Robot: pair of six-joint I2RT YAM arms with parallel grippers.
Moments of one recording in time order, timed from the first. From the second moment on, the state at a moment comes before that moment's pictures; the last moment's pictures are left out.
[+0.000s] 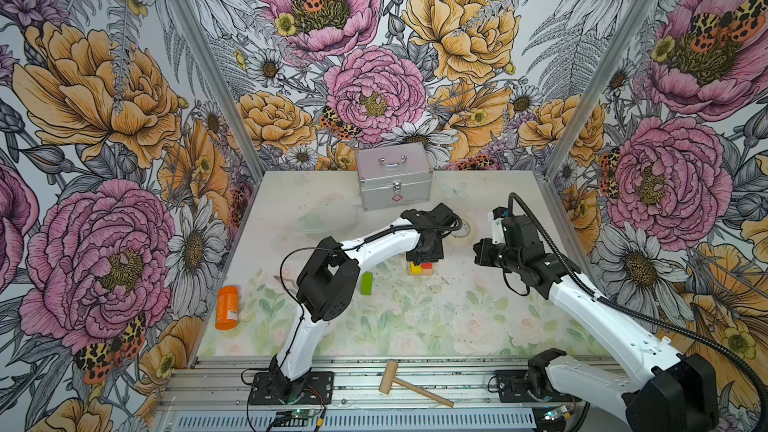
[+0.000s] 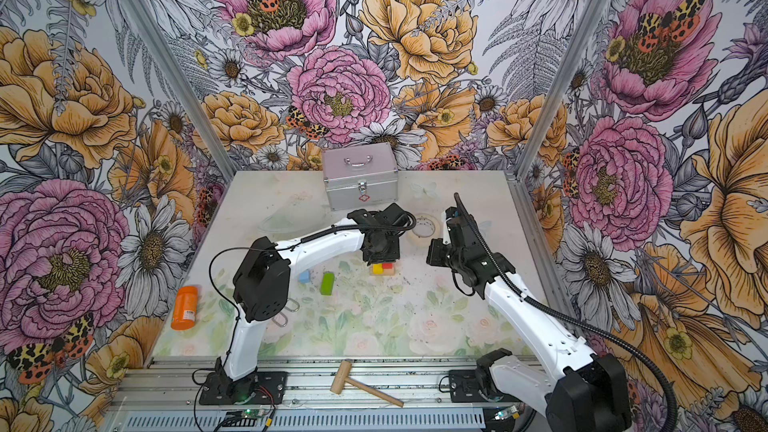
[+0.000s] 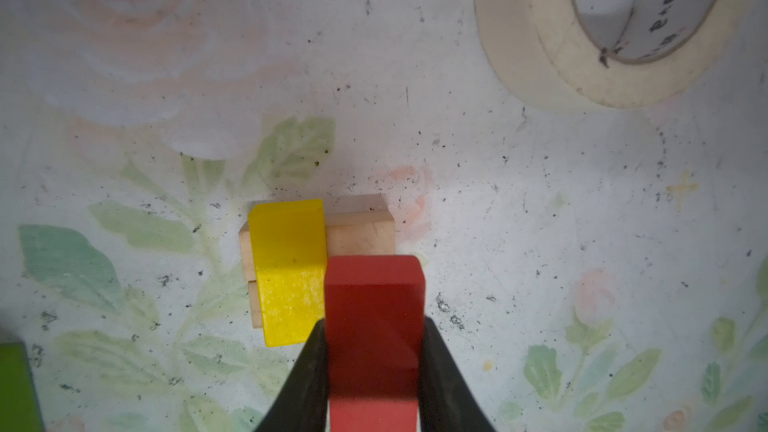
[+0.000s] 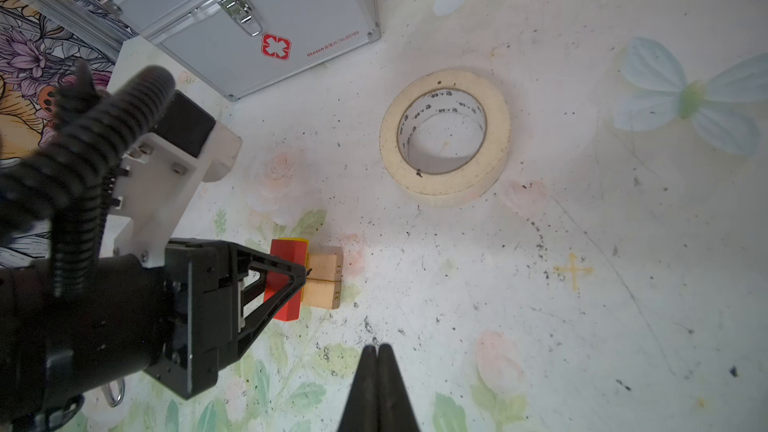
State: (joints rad) left arm -0.86 2.12 1.78 -0.92 -0.08 -0.87; right arm 0.35 1.09 0.83 -0.51 -0.11 0.43
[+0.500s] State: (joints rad) left arm -0.87 2.16 1.78 -0.92 -0.08 -0.87; right arm 0.35 1.06 0.80 -0.51 -0.11 0.43
